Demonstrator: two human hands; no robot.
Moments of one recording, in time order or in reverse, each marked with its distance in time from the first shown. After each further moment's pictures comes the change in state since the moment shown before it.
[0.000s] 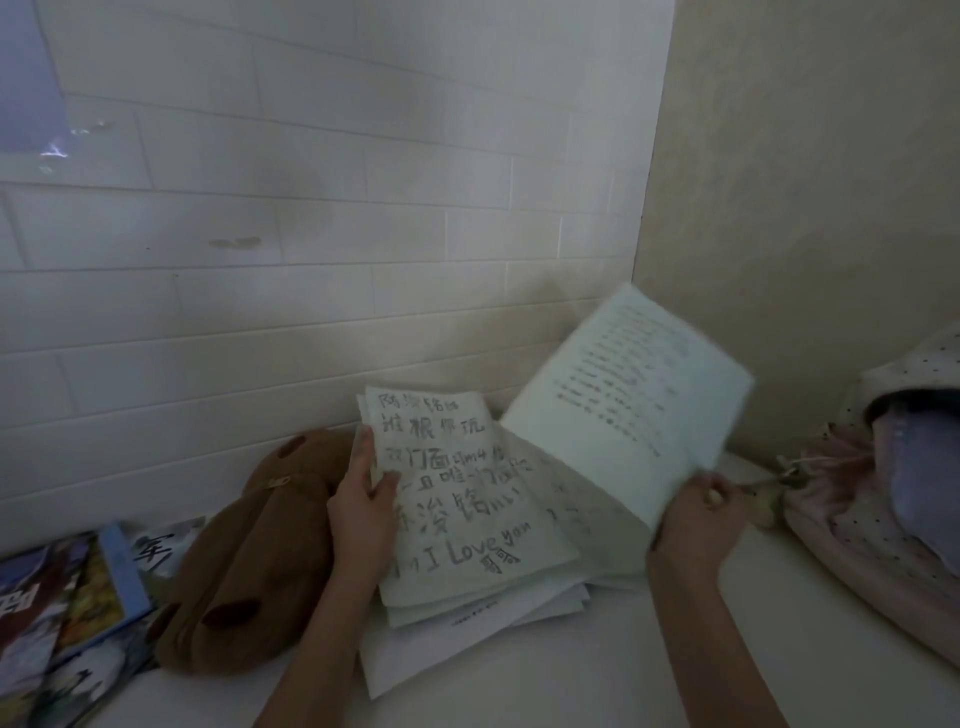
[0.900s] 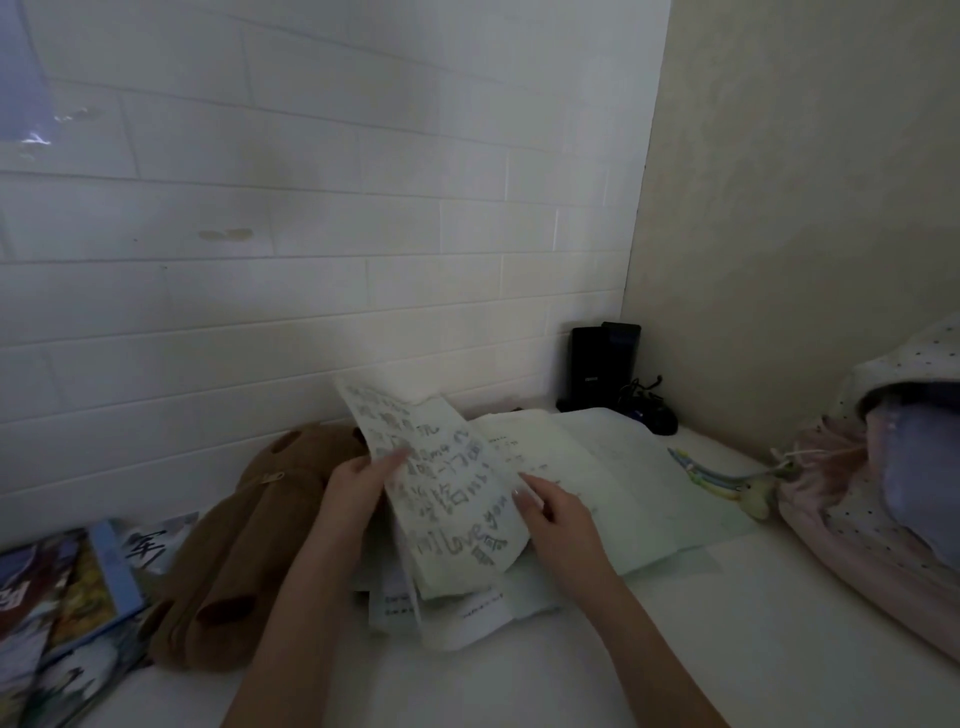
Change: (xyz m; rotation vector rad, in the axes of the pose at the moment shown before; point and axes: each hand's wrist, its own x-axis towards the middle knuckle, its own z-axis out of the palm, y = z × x) left_hand 0.021 0.014 -0.010 -0.356 -0.240 -0.520; right_hand -0.064 0.020 0.014 -0.492 -1.067 -0.181
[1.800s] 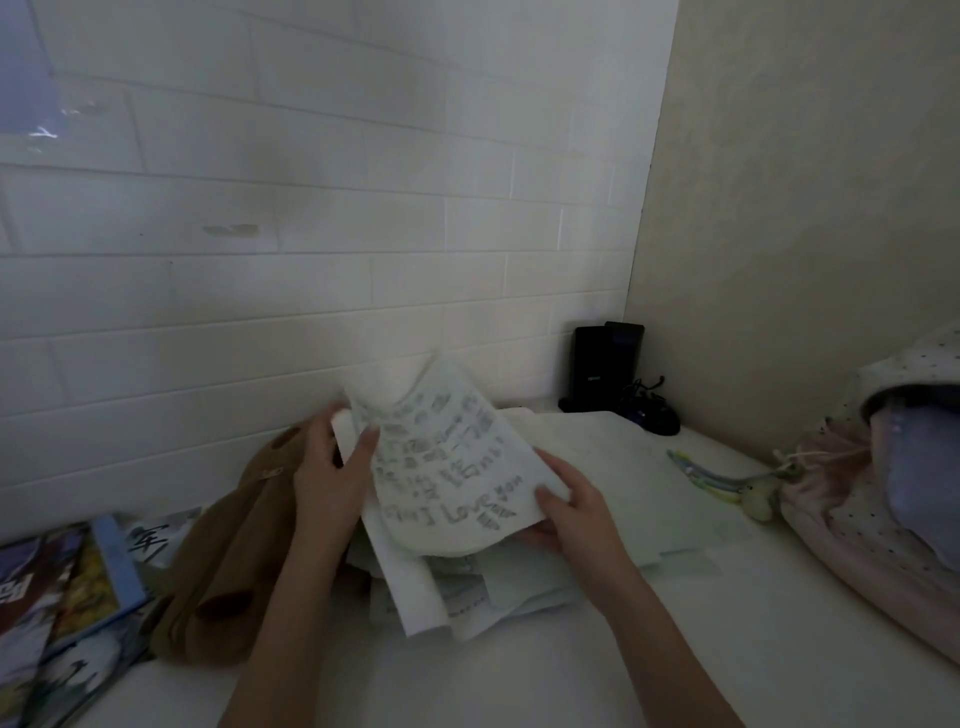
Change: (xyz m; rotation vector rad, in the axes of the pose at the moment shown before) left_hand -0.001 -0.002 -0.016 0.173 0.253 0.467; right_hand -0.001 -0.007 -0.011 0.661 -0.005 0.168
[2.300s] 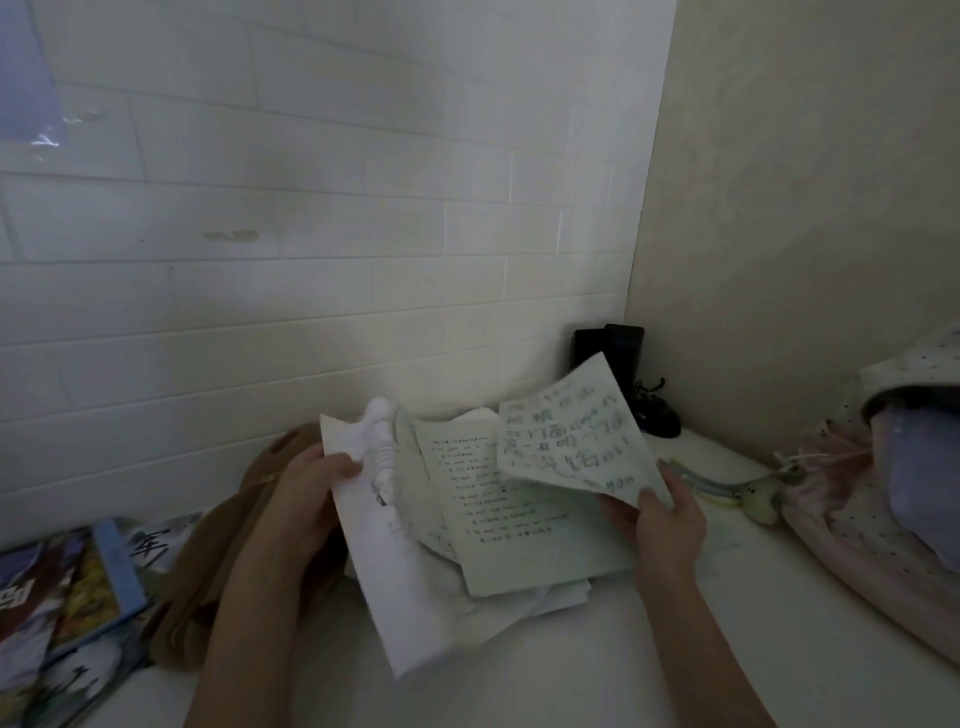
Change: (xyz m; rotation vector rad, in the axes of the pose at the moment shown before) left_hand 0.008 0.007 -0.022 -0.323 -0.245 -0.357; right_hand 0.019 0.005 -0.056 0.103 0.682 -0.135
